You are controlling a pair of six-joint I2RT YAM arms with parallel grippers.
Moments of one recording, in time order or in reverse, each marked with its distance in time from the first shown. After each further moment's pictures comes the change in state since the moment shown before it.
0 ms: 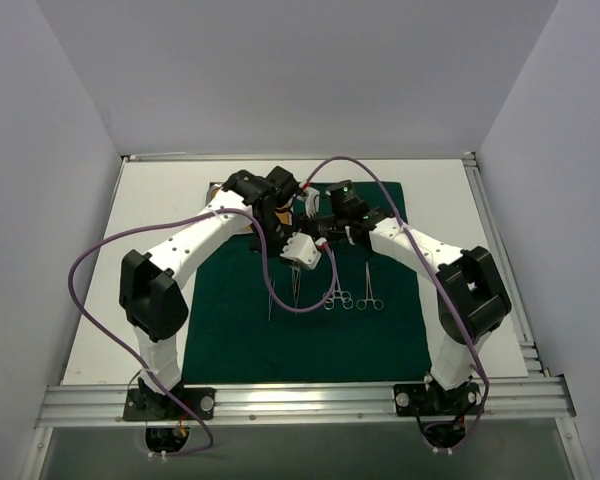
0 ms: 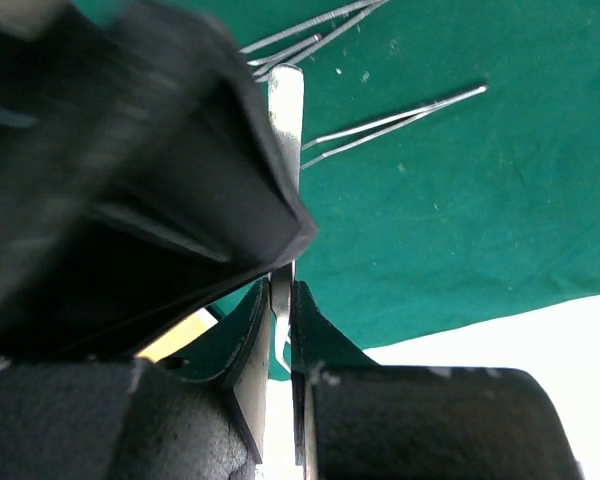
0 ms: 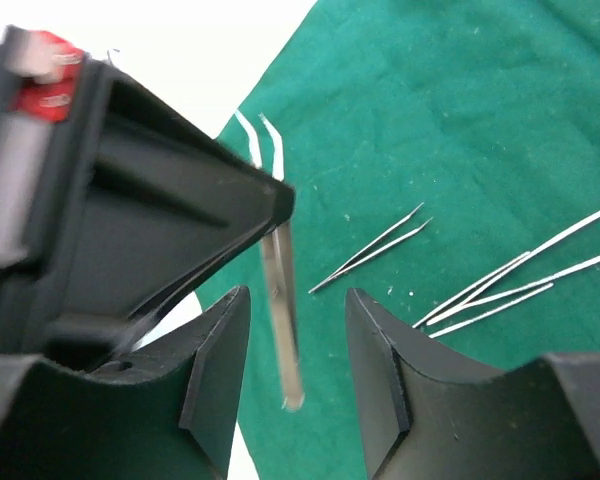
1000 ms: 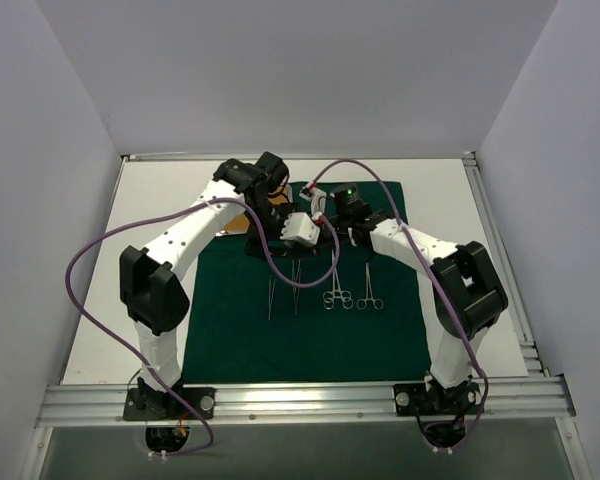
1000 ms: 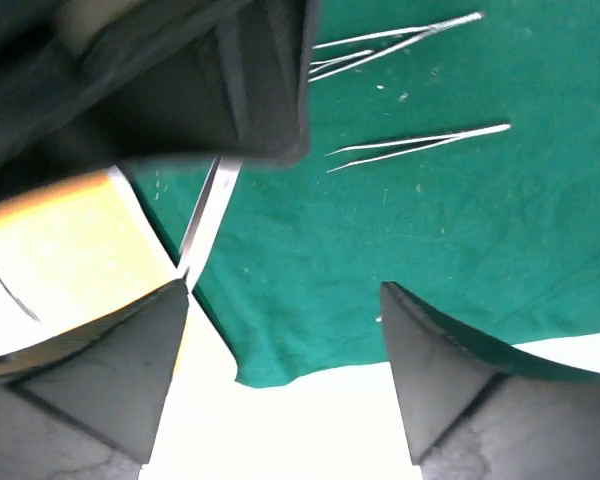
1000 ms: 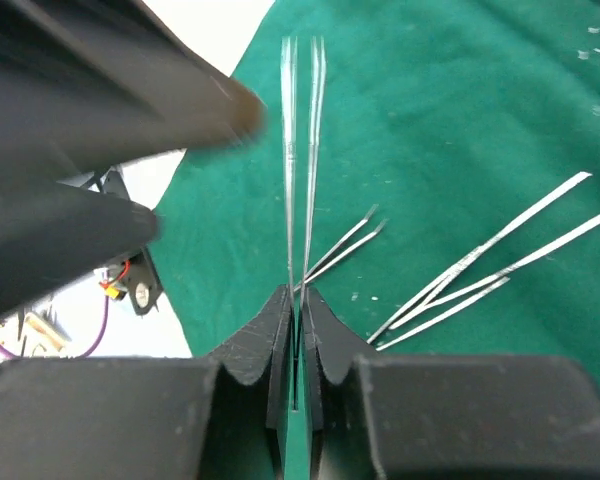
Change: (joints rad) left arm 0.064 0.035 0.079 0.012 0.067 -0.121; right arm -0.028 0.044 -0.038 0.080 0.029 0.049
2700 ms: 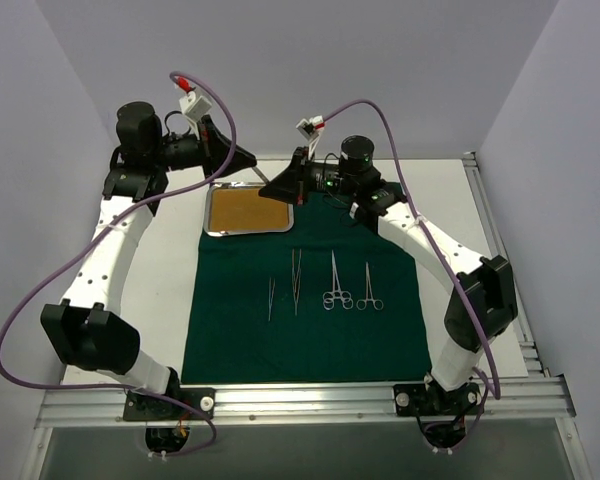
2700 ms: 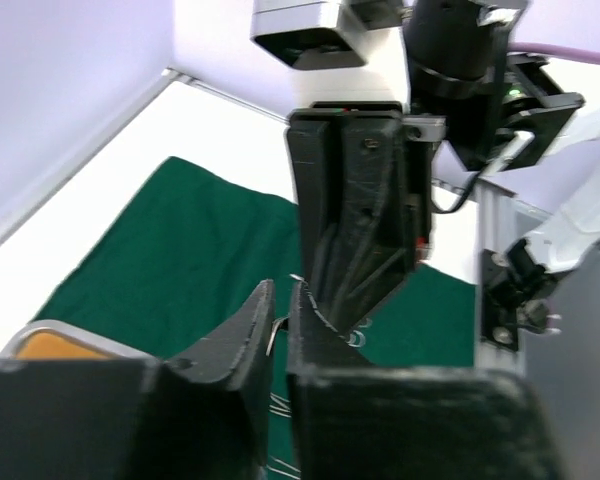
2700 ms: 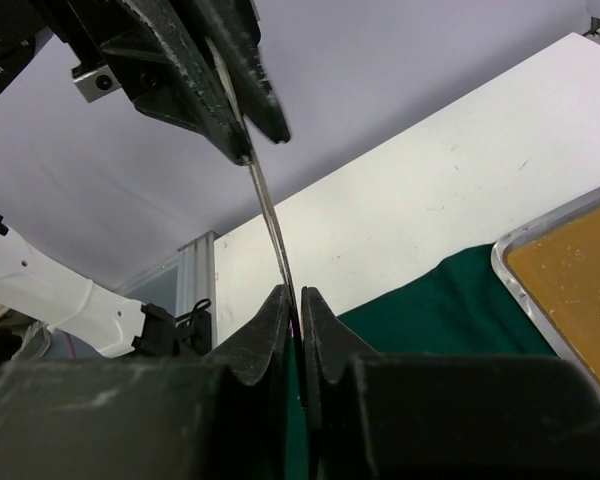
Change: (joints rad) left arm 0.458 -0.376 -0.275 1.175 0.826 -1.399; right arm 0.035 -0.079 0.272 0.367 -0.068 0.186
